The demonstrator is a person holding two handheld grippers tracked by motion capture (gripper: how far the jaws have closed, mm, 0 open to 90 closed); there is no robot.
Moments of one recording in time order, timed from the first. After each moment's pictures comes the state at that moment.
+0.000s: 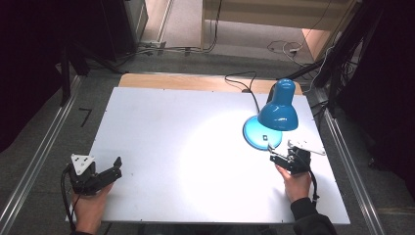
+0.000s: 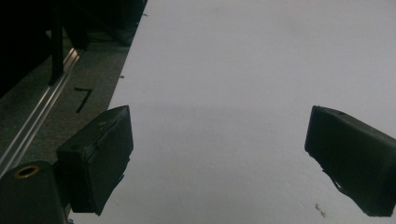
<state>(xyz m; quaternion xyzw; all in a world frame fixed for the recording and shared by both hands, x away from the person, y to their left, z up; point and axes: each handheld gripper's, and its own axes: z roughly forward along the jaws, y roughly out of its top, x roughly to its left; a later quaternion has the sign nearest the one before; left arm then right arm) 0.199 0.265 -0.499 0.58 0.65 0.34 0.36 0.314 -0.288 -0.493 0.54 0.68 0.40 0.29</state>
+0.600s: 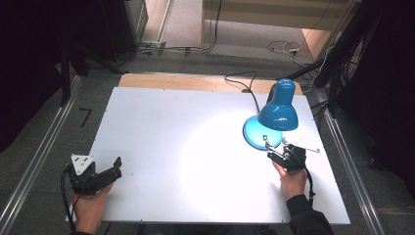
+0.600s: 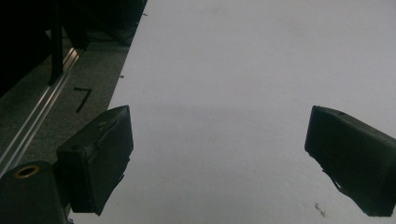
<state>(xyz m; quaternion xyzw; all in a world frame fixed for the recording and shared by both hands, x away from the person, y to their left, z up) 0.199 0.265 -0.499 0.58 0.65 0.34 0.36 0.322 -0.277 -0.496 0.54 0.68 0.40 0.29</state>
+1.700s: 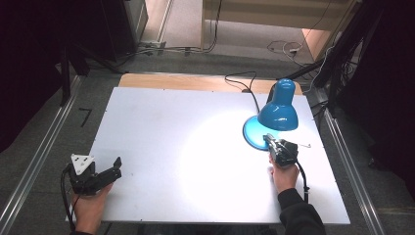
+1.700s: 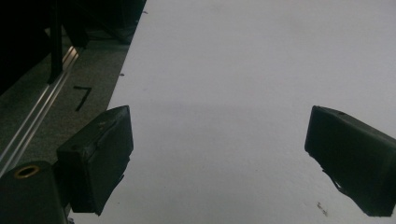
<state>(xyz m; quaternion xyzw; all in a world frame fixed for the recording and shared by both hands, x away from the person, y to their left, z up) 0.200 0.266 -0.500 0.58 0.65 0.34 0.36 0.340 -0.262 -0.504 0.54 0.68 0.41 0.29</state>
